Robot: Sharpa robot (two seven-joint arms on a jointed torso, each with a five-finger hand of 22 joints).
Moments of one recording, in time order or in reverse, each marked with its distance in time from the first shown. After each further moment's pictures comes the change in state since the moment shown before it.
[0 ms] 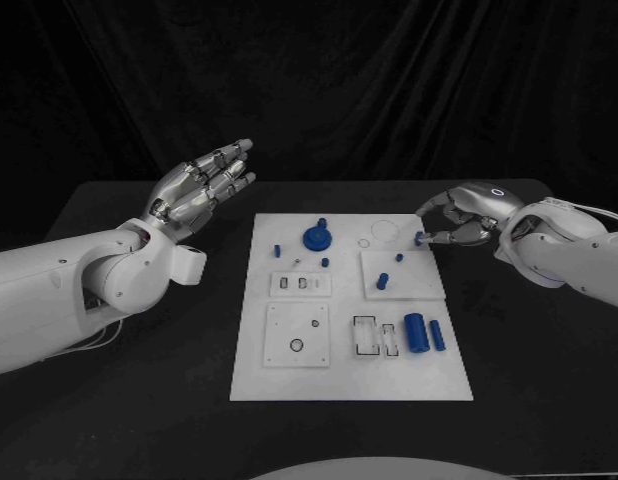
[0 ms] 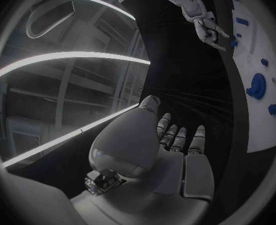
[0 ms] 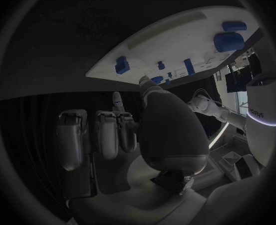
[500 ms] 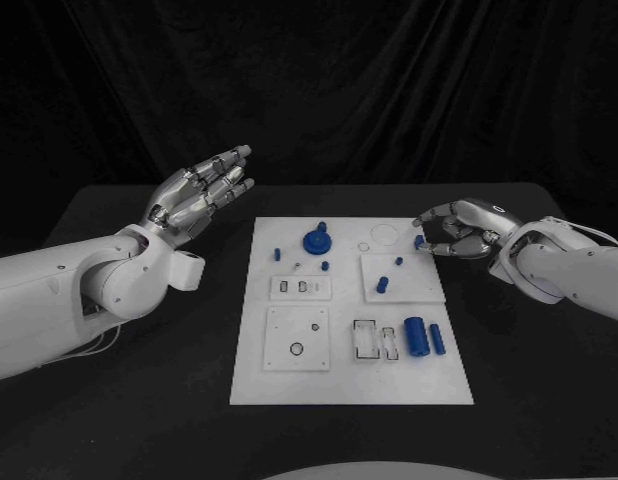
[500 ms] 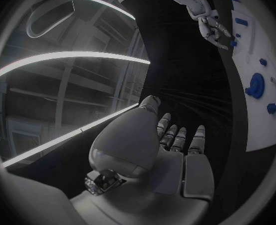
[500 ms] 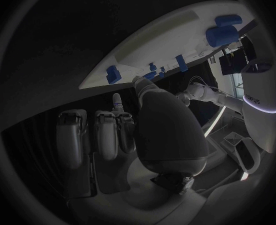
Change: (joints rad) left arm -0.005 -0.009 0.000 0.003 0.000 0.003 0.000; left_hand 0.000 0.000 0.003 -0.003 0.000 0.000 0.000 0.000 0.000 0.000 0.000 0.000 0.000 0.000 0.000 0.000 0.000 0.000 0.000 0.000 0.000 0.000; right arm -0.059 0.033 0.000 -0.086 0.224 0.005 0.190; right_hand 0.079 0.019 0.029 -0.001 0.242 -0.097 -0.009 0.100 0.033 0.000 0.000 0.000 0.000 0.000 0.000 0.000 0.000 0.000 0.000 0.000 0.000 0.000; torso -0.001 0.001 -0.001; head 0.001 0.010
